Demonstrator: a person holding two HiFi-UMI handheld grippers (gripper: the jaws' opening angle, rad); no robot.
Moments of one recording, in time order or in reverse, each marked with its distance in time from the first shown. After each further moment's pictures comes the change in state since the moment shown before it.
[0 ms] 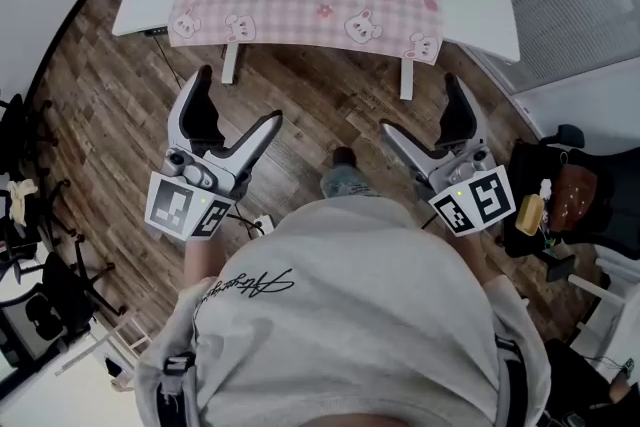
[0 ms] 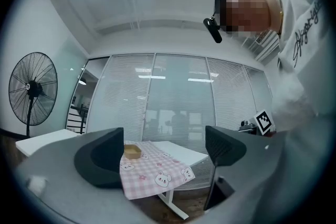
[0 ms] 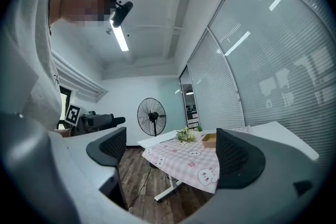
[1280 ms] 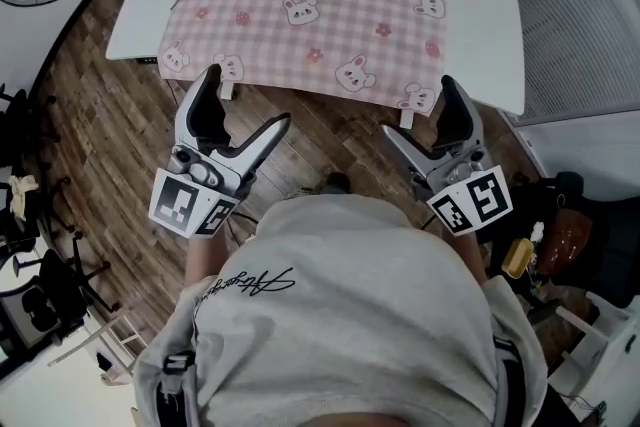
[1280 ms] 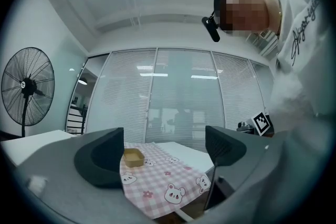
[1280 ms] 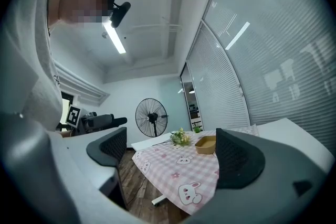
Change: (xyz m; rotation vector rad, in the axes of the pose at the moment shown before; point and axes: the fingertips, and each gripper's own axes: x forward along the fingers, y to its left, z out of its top) left arm 0.121 0.024 -0.028 0.019 0.009 0.024; right arm 0.067 -0.116 -0.010 0.046 -0.004 0.073
